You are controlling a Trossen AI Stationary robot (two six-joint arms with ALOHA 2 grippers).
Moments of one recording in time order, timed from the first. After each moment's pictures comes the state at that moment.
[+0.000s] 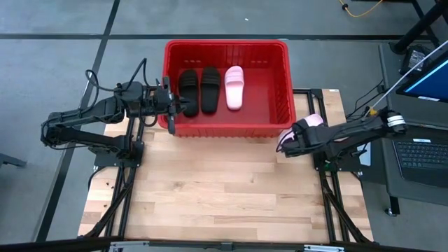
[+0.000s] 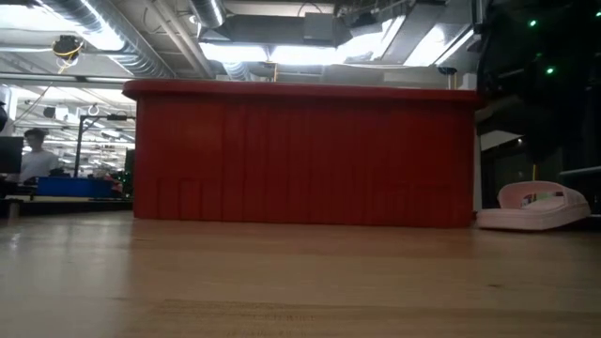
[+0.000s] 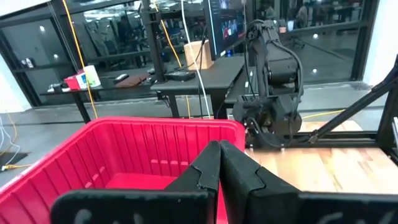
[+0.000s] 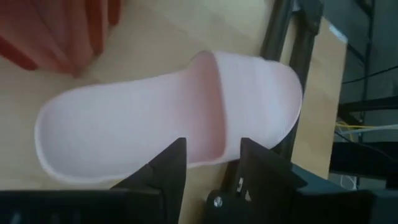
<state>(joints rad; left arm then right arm) 0.20 0.91 1.04 -0.19 -0.04 0.14 0.12 1.22 0.75 -1.38 0.55 1.31</state>
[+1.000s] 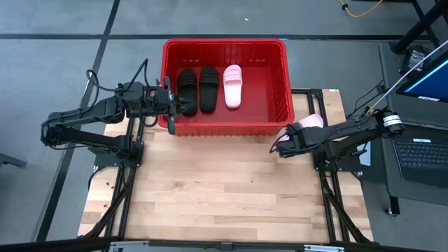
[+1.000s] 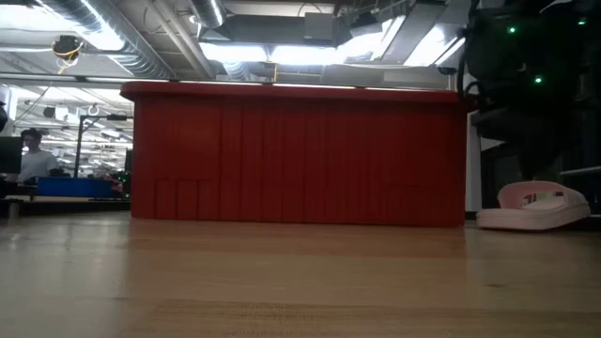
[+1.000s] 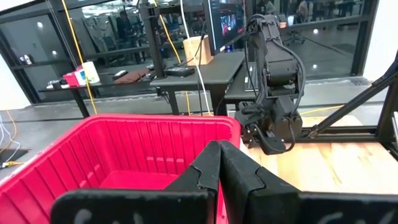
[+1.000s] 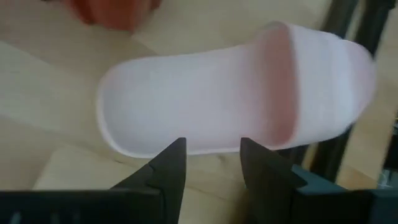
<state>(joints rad) 0.20 0.91 1.04 -0.21 -0.04 0.14 0.11 1.27 0.75 -1.23 0.44 1.22</state>
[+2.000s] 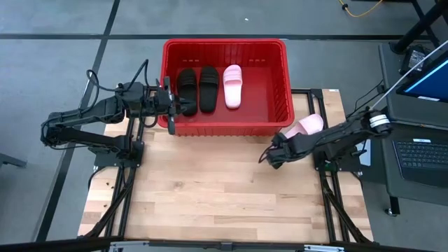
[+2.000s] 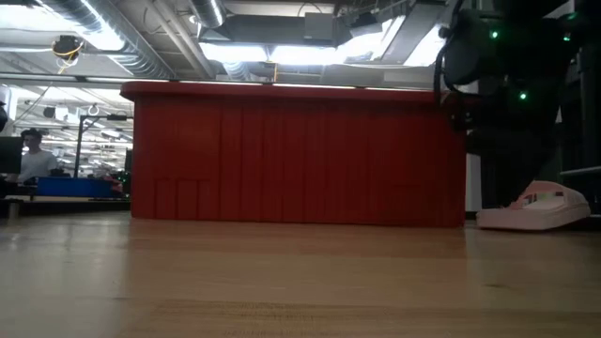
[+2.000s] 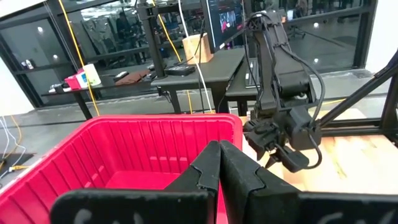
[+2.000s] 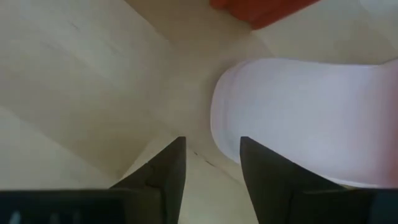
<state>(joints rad) 0.20 0.91 1.04 -0.22 -0.04 0.18 0.18 1.44 0.75 -0.92 0.37 1.04</state>
